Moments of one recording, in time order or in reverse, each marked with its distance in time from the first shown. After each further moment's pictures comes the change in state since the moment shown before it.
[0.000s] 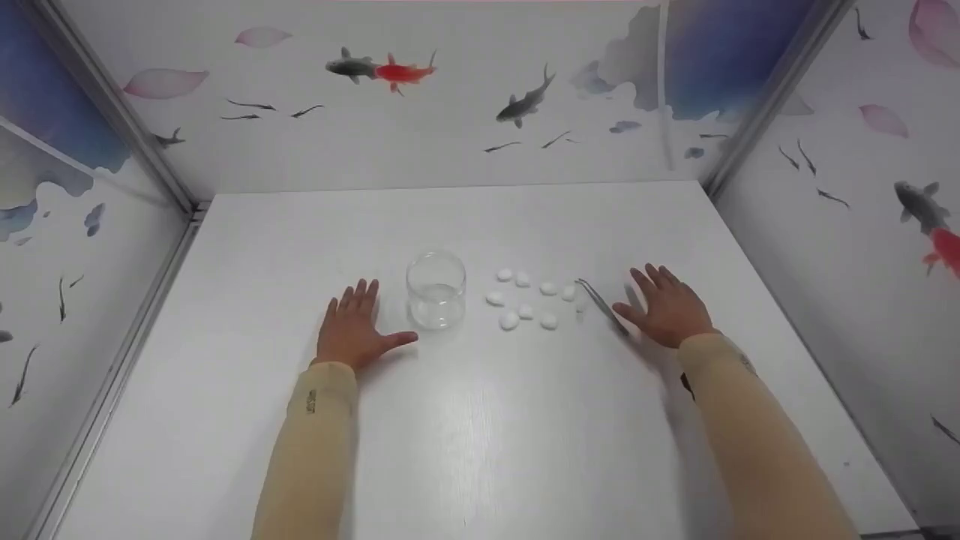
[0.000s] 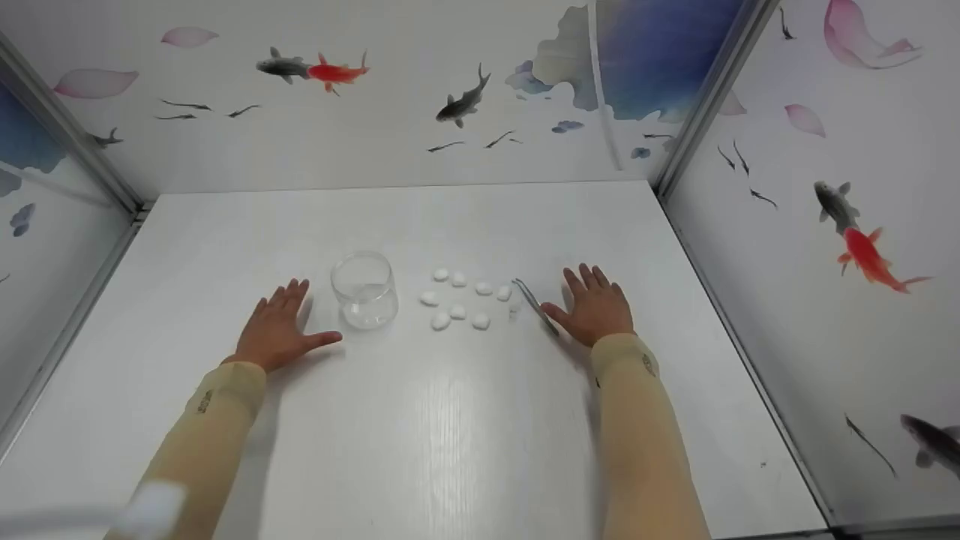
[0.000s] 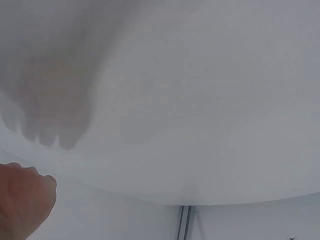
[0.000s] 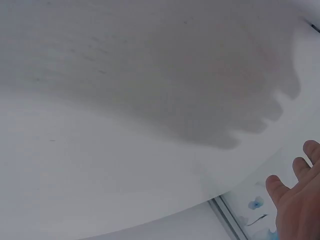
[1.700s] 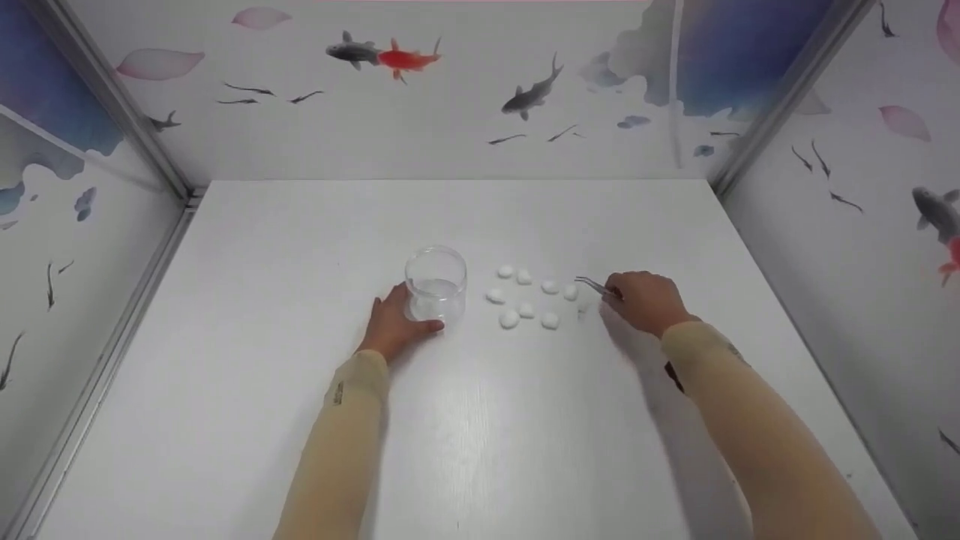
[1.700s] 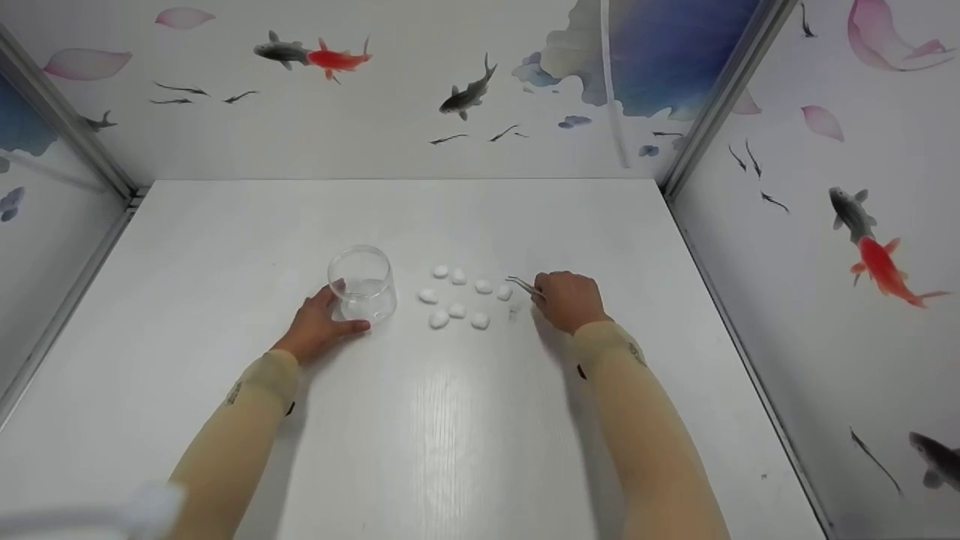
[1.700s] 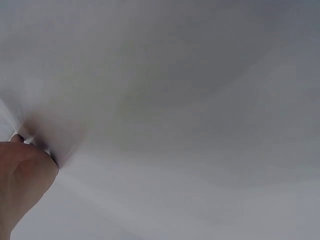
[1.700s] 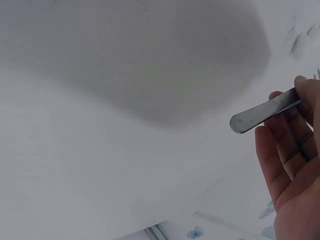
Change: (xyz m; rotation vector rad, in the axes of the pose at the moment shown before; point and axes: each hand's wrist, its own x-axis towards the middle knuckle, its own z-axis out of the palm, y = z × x) left_hand 0.023 0.051 0.025 -0.534 -0.035 -0.095; right_hand 0.034 -0.040 -0.011 0.033 0.051 -0.116
